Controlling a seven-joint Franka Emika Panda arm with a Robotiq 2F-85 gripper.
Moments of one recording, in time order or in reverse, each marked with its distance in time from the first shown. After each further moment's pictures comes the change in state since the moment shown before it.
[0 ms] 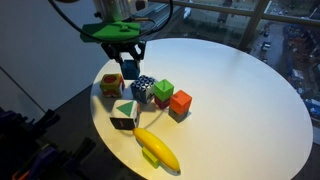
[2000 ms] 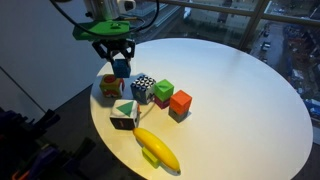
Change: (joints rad) arm 0.079 -0.002 0.002 -0.017 -0.041 -0.016 0.027
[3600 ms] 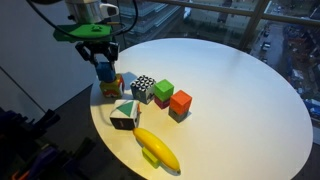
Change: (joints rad) arm 0.037 -0.037 0.052 -0.078 -0.011 -0.025 0.057
